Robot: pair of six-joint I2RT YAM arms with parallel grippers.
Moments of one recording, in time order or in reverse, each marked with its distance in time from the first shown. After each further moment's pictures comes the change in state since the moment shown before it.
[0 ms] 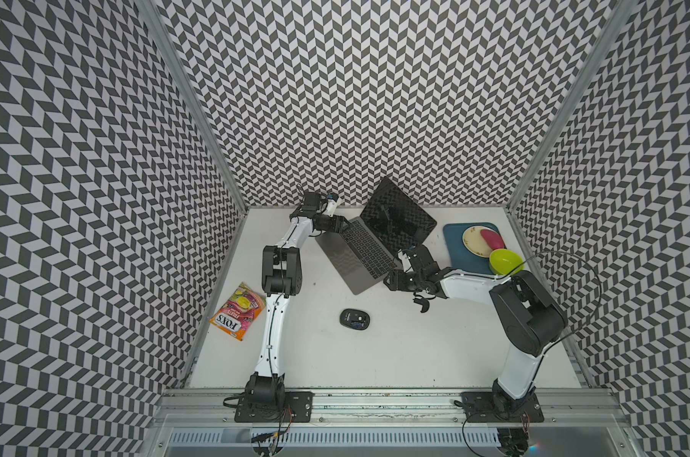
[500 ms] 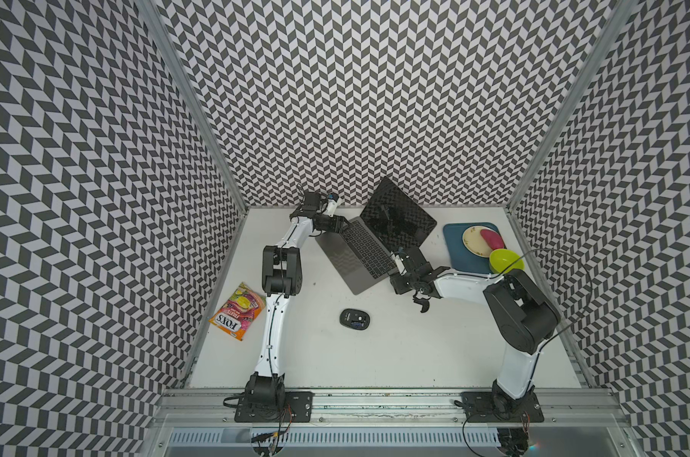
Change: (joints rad) left arm -0.001 0.000 0.002 -0.003 -0.002 0.006; right arm 0.039 -0.016 0.018 -0.072 0.287 -0.346
